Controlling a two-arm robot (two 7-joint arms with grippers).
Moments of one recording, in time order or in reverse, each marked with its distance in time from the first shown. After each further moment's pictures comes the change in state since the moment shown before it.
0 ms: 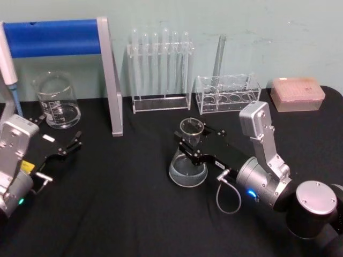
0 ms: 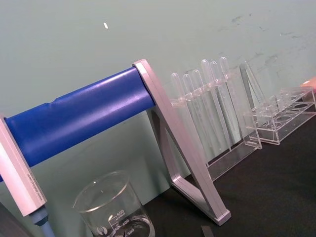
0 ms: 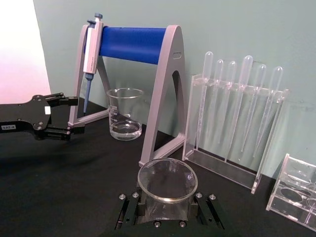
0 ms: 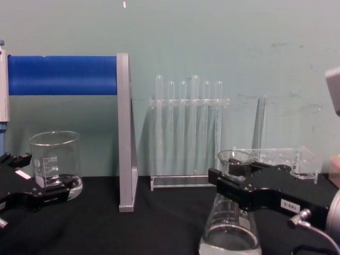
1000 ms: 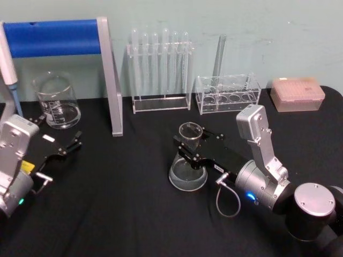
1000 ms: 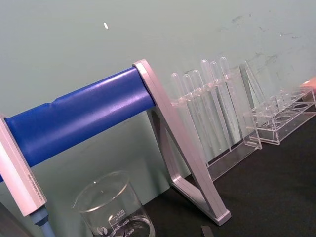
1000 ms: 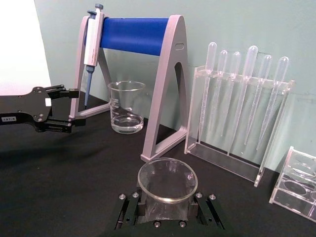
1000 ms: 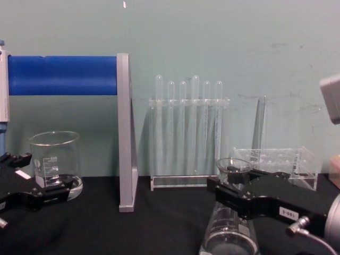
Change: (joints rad) left arm 0.000 0.000 0.000 0.000 0.000 0.000 0.000; right arm -0.001 0.002 -0.010 0.010 -0.006 0.009 -0.003
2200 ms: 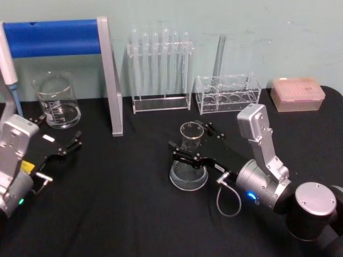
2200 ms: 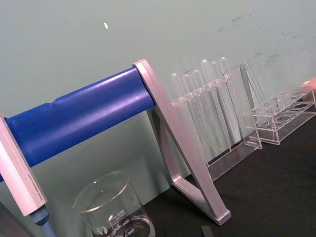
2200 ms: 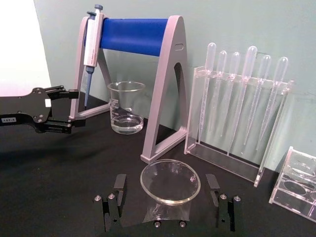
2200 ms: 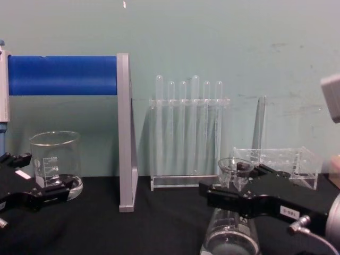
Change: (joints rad) left arm 0.000 0.000 0.000 0.000 0.000 0.000 0.000; right arm -0.001 0.001 0.003 -0.004 0.005 0.006 0.002
